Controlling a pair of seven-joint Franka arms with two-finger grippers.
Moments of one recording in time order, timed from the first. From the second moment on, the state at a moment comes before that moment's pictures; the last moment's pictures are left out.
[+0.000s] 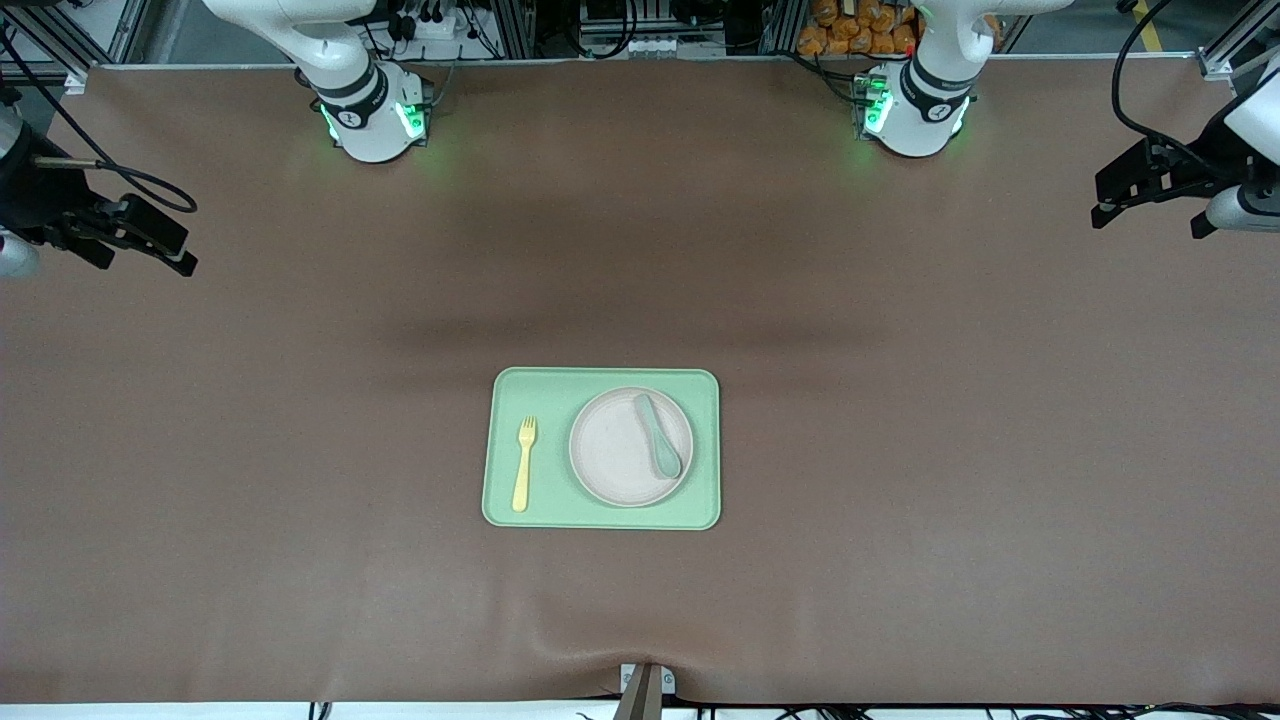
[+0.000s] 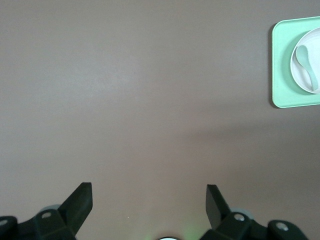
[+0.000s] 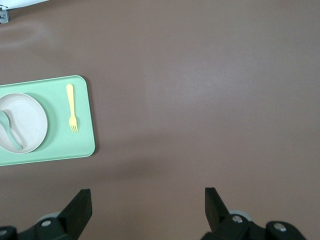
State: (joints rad) left arm -0.03 -0.04 -0.05 -1.50 0.00 1.46 0.04; right arm 0.04 -0.06 0.00 -1.61 0.04 1.62 0.17
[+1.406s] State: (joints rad) left arm -0.03 -0.04 -0.05 -1.50 0.00 1.46 0.04; right arm -0.09 -0.04 0.08 -1.61 0.02 1.60 0.04
